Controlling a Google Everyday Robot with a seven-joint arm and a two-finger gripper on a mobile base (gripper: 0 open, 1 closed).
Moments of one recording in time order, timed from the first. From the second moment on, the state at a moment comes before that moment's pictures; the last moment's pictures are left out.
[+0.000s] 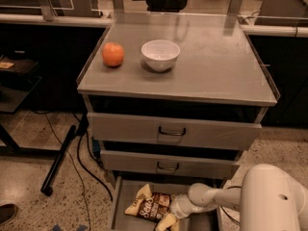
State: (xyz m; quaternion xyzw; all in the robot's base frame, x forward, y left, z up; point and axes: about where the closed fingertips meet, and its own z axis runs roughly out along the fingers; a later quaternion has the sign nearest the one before) arm 0.474 -0.060 0.171 -0.46 0.83 0.27 0.17
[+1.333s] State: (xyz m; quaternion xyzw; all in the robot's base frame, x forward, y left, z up) arm 0.489 -0.054 0.114 -0.46 0.83 0.26 0.17
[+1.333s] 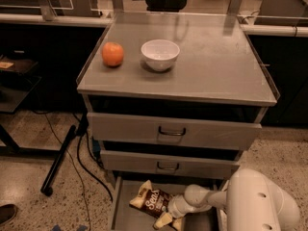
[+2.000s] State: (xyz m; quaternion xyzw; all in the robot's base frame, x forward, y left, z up) arm 0.489 -0.054 0.114 -0.46 0.83 0.26 0.17
